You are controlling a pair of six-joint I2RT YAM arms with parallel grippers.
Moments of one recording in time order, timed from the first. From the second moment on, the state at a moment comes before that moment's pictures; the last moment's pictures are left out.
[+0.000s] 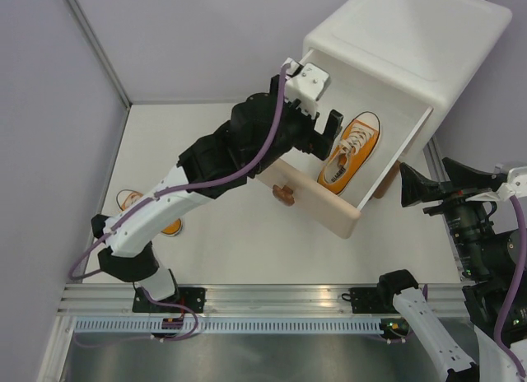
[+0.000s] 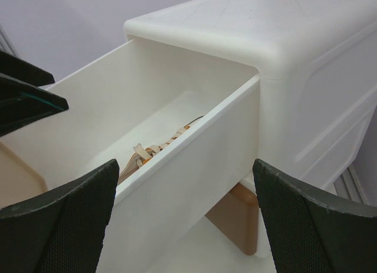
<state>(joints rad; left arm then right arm) -1.14 1.67 2.17 -0.62 -0.39 -0.03 0.25 0.47 1.27 -0.59 0.06 0.16</state>
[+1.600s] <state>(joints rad) -0.19 1.05 0.94 -0.65 -0.44 -0.50 0.25 0.46 1.17 -0.56 0.02 0.15</state>
